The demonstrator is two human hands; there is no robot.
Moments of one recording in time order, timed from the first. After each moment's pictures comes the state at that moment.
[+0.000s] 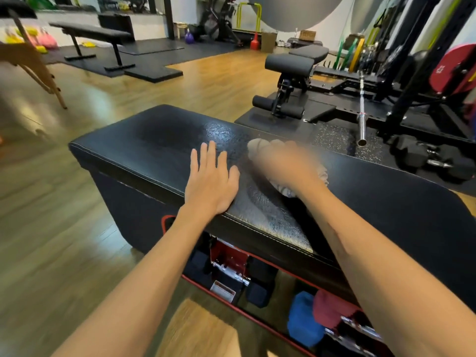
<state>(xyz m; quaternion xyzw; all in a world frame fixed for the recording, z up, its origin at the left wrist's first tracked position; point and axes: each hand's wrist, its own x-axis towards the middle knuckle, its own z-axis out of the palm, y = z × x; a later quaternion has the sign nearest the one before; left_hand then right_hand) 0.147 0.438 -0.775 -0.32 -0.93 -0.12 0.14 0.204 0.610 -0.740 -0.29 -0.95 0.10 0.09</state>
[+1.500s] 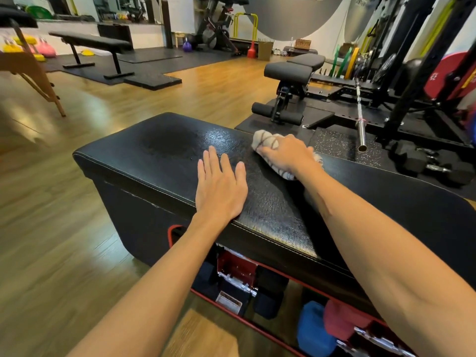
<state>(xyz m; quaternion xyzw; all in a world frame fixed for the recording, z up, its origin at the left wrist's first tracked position) 0.133 0.451 -0.785 -0.27 -0.92 -0.25 0.12 0.144 0.640 -0.734 -0.30 -0.94 0.12 0.08</state>
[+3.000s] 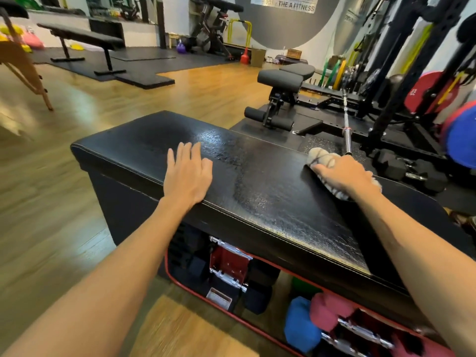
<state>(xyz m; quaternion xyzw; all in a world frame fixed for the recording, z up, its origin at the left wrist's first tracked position) 0.086 0.401 -0.783 -0.31 -0.92 -0.17 0.15 0.251 0.710 -0.737 -0.42 -0.90 0.08 0.09</state>
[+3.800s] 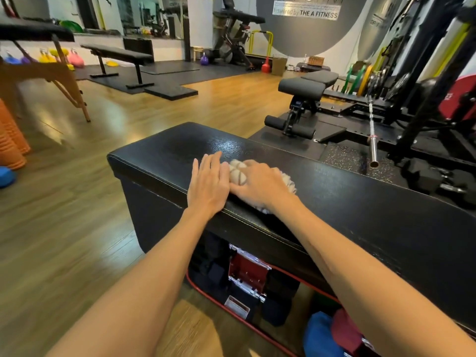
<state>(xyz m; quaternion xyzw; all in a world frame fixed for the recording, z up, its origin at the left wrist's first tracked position) 0.104 0.394 -0.772 -0.29 -0.90 -0.30 0.12 0.162 0.519 -0.743 -0.11 -0.99 0.08 0.09</state>
